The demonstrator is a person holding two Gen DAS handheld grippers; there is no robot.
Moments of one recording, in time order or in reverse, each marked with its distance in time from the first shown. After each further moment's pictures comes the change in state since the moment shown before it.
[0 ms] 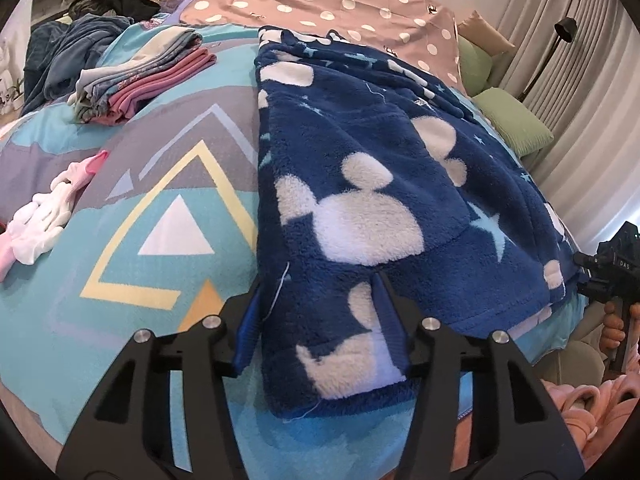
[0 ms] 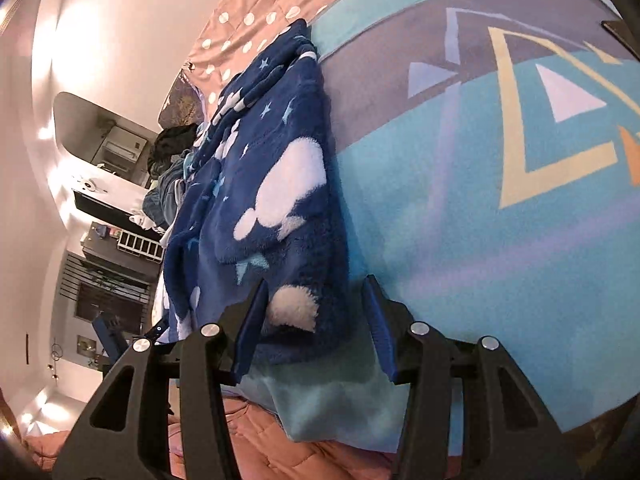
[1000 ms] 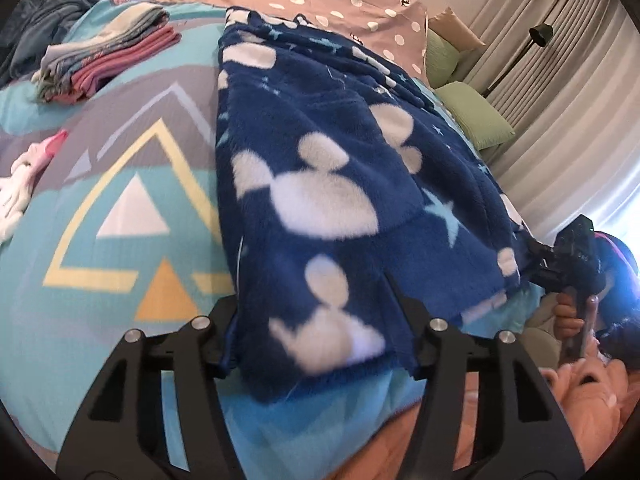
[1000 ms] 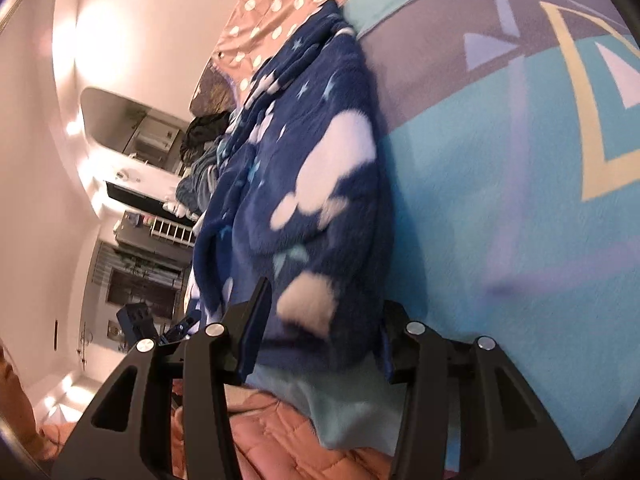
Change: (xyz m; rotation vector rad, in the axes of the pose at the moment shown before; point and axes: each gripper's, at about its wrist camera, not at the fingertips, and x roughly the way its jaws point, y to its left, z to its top) left arm -0.005 0.000 -0.005 -0.018 0.073 -0.190; right arm 0.004 0.014 -0.004 -0.023 0.055 0.137
